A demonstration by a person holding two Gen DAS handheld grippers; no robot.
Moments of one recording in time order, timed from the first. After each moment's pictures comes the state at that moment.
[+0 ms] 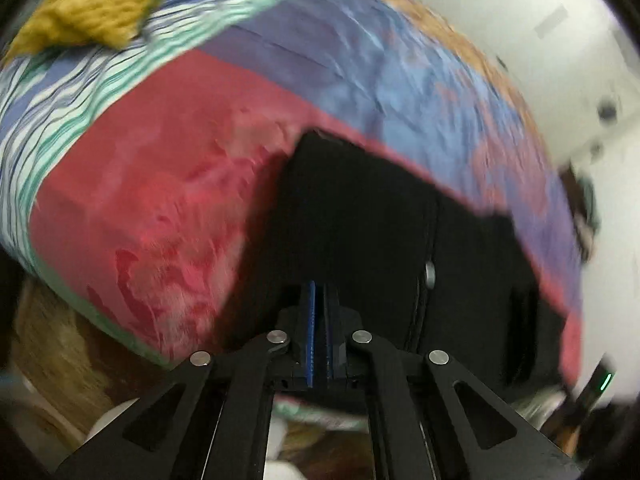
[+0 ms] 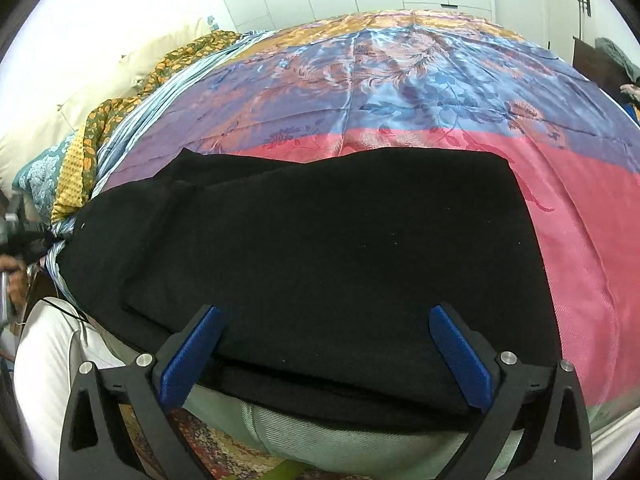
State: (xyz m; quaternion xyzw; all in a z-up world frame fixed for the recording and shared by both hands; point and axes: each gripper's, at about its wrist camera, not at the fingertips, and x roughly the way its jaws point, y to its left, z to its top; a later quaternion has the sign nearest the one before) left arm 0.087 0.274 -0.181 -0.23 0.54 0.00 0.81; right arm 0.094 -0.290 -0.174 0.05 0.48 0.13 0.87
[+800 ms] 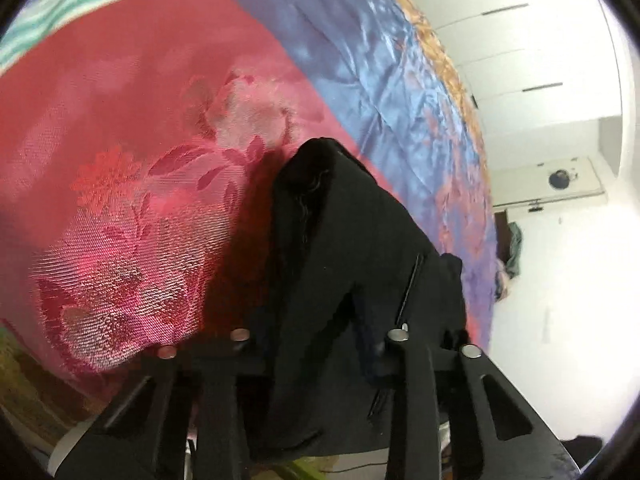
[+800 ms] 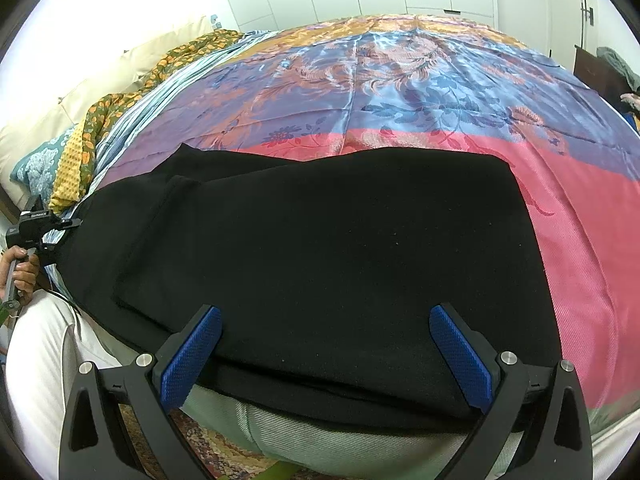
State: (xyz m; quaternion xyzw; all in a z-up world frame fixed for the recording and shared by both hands) left arm 0.118 0.321 -0.225 -0.42 0.52 -0.06 0.74; right arm 0.092 -0.287 -0.176 0.04 0.47 0.12 0.87
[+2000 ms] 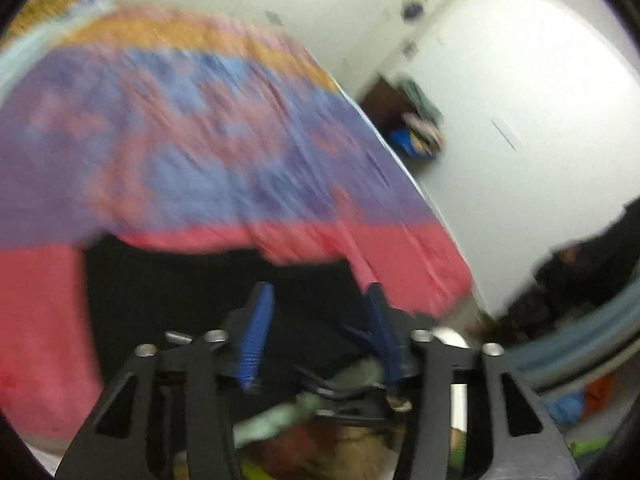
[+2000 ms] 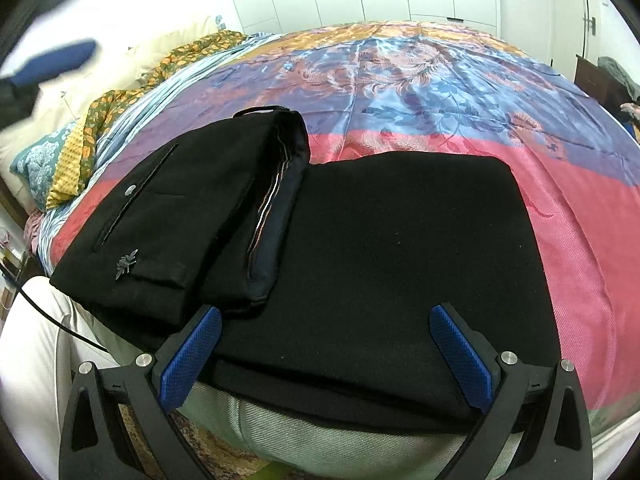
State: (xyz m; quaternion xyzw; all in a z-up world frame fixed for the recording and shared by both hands) left arm 0.140 -0.023 -0.020 -0.15 0.44 -0.29 0.84; right arm 0.089 -0.285 -0.180 0.03 0.46 0.12 0.88
